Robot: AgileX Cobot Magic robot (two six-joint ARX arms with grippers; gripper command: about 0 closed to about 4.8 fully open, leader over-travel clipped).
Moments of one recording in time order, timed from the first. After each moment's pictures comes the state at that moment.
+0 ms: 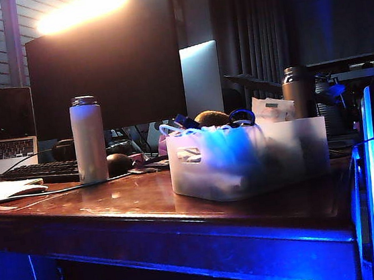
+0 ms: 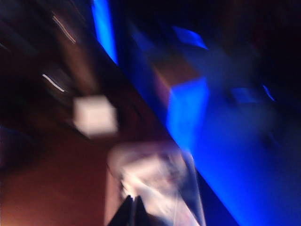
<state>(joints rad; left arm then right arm) -0.52 1.74 1.97 -0.67 0.47 0.24 0.22 0.90 1.10 -0.41 -0.36 -0.27</state>
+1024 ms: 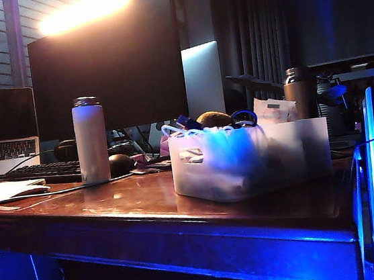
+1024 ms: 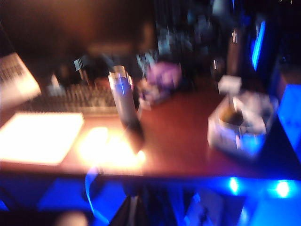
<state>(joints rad) -0.52 0.50 1.71 -1.41 -0.19 0.09 0.22 0.09 0.57 -0.34 -0.20 -0.04</state>
